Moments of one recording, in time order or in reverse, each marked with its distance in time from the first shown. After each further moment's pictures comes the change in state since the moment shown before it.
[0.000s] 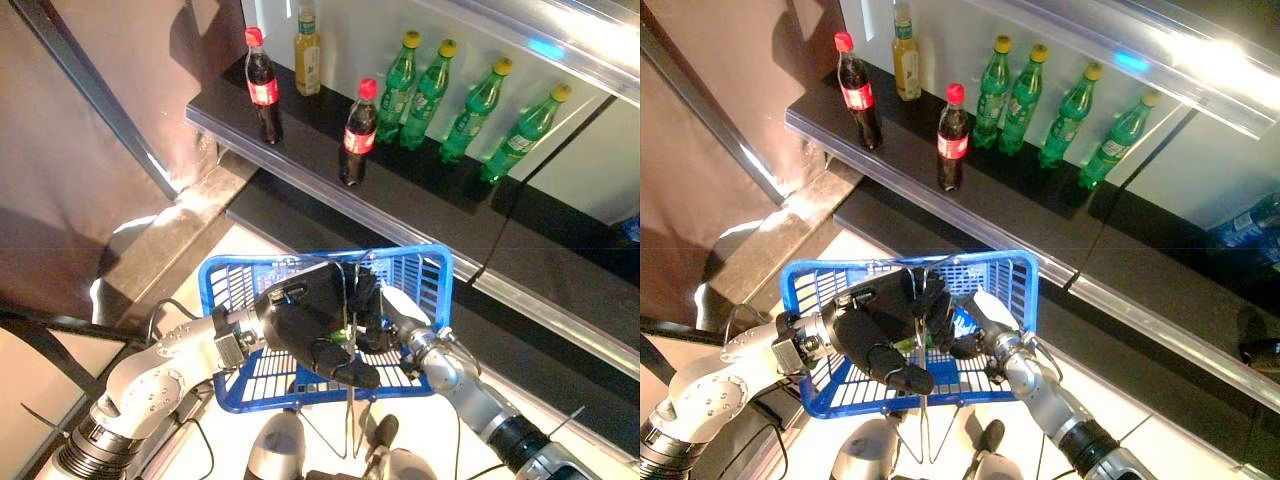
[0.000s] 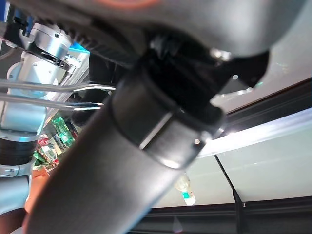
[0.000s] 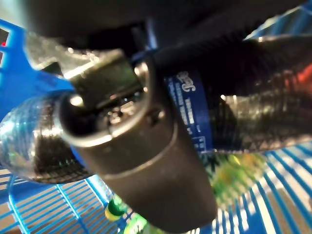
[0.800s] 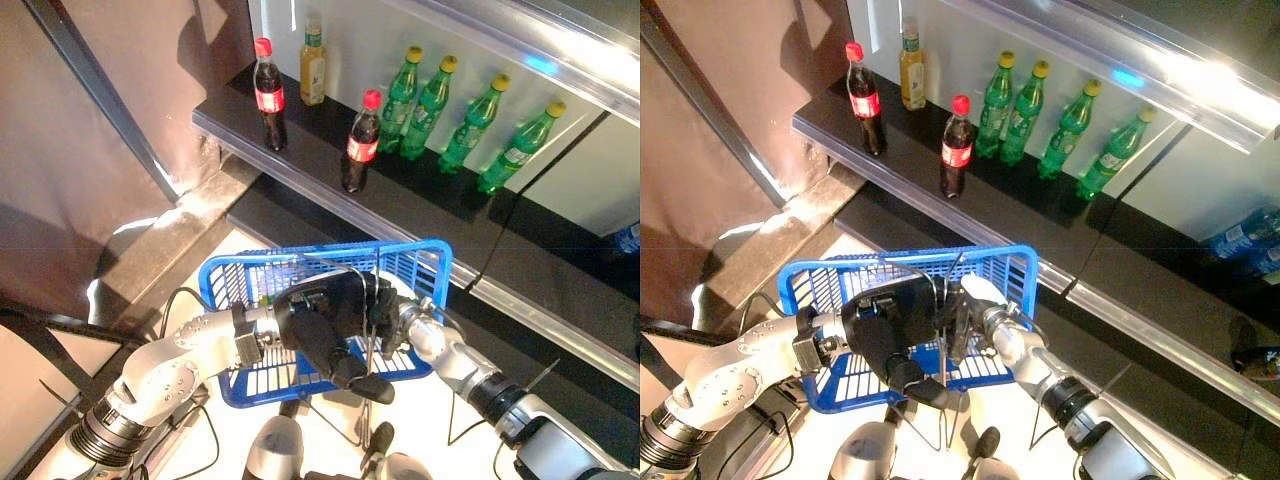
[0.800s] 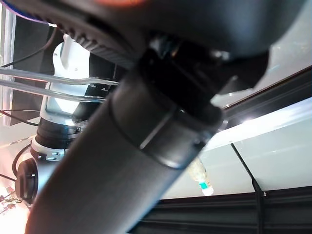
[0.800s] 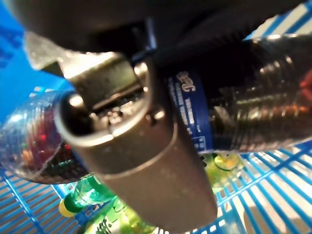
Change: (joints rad) left arm -0.105 0.006 -0.116 0.025 0.063 0.000 0.005; right arm -0.218 0.072 0.098 0.212 -0.045 0.055 0.079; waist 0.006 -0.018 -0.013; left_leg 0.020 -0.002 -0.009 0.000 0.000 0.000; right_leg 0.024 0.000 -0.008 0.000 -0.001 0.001
